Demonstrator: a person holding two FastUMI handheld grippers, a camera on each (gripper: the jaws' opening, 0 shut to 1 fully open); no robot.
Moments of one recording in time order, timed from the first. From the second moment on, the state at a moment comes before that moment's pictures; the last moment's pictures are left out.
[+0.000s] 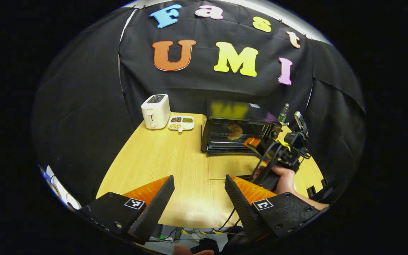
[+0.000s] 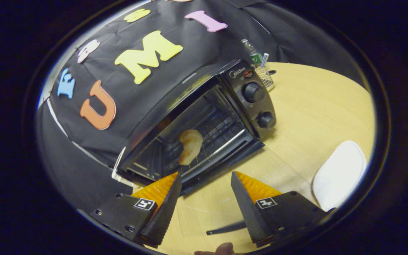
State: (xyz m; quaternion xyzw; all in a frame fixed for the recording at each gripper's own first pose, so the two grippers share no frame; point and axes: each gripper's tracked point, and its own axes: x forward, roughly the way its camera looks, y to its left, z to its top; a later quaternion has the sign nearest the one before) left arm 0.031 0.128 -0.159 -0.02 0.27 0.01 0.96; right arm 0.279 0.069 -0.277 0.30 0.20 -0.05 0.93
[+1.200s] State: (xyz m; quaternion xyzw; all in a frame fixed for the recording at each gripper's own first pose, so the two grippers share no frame) left arm 0.092 -0.024 -0.326 -0.04 0.30 -0.04 0.95; right arm 0.025 -0.131 -0.204 0.02 0.26 -0.11 0.96
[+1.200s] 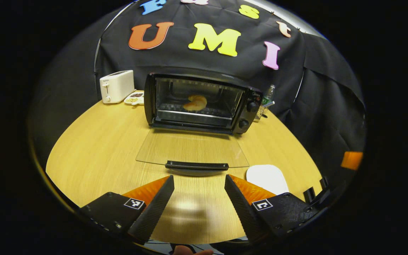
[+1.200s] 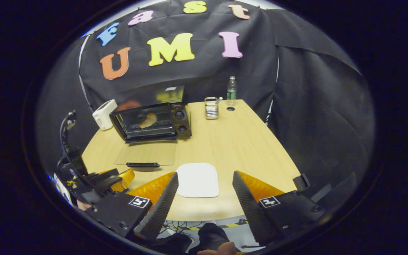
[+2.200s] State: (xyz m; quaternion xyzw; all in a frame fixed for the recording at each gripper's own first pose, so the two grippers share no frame) left arm 0.147 -0.026 -0.343 0.00 0.35 0.02 0.94; right arm 0.062 -0.189 -0.184 0.05 0.26 -0.07 0.96
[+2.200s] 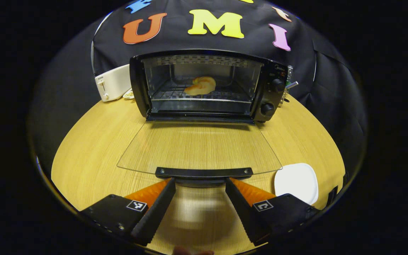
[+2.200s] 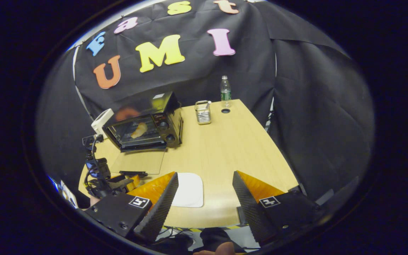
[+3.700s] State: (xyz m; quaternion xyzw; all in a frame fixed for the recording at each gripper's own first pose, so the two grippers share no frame) left arm -0.077 0.037 0.011 -0.02 -0.01 0.00 1.00; right arm -0.069 0.007 -0.057 -0.02 0.01 0.01 1.00
